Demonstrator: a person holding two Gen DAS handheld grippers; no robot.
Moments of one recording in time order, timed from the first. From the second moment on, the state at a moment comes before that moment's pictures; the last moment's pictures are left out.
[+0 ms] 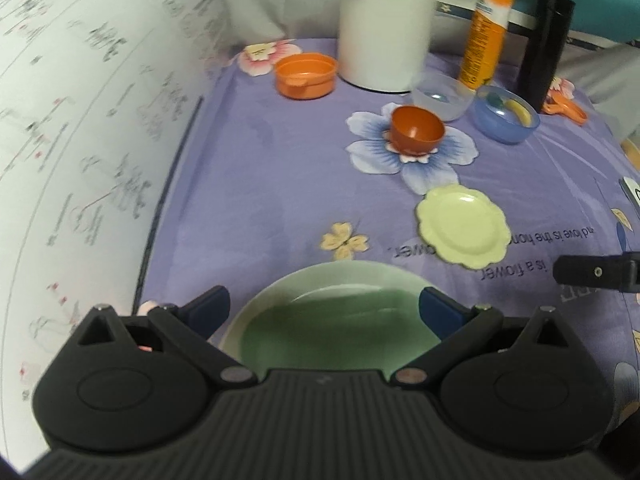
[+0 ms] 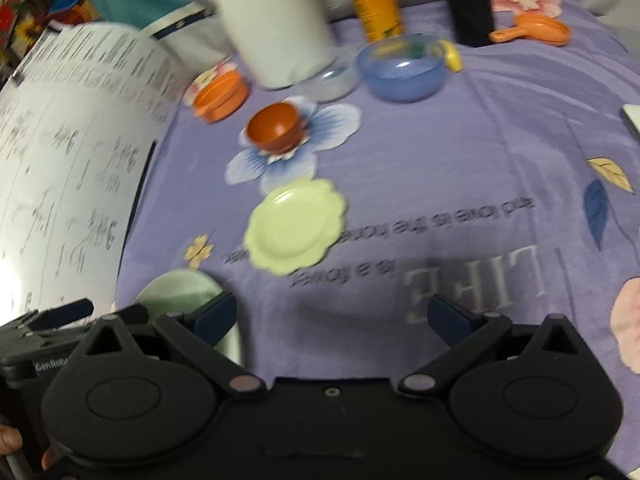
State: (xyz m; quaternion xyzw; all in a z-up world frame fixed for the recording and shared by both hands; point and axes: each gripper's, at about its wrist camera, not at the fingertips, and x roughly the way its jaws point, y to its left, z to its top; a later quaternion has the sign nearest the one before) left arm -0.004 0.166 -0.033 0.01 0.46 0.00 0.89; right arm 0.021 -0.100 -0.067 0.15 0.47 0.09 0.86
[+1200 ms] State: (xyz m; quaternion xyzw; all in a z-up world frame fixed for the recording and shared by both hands) left arm 0.086 0.086 -0.087 0.01 0.50 -0.10 0.86; right arm 0.105 -0.102 -0.115 0.22 0.48 0.14 0.84
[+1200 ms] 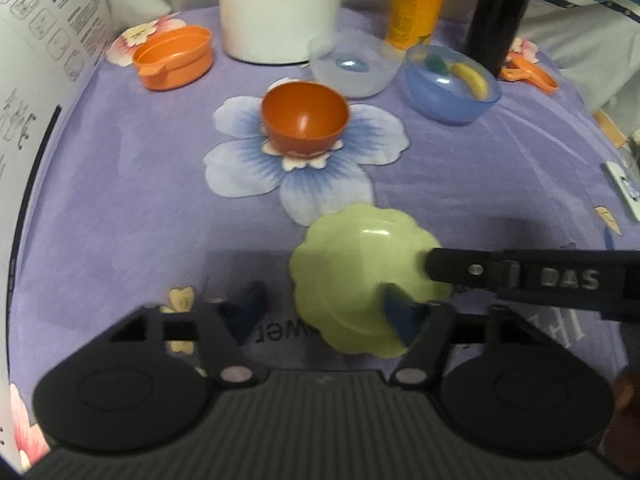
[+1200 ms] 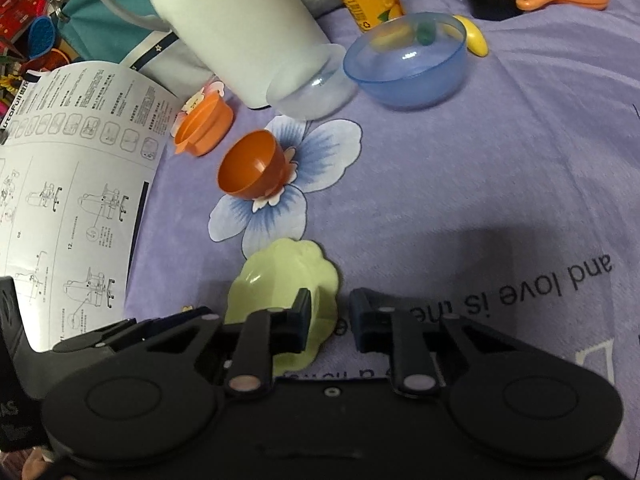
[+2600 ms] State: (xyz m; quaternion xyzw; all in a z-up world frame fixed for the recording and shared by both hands) left arm 0.029 0.104 -0.036 0.00 0.48 -0.06 0.88; right arm 0.065 -0.074 -0.067 0.19 0.48 0.16 0.84
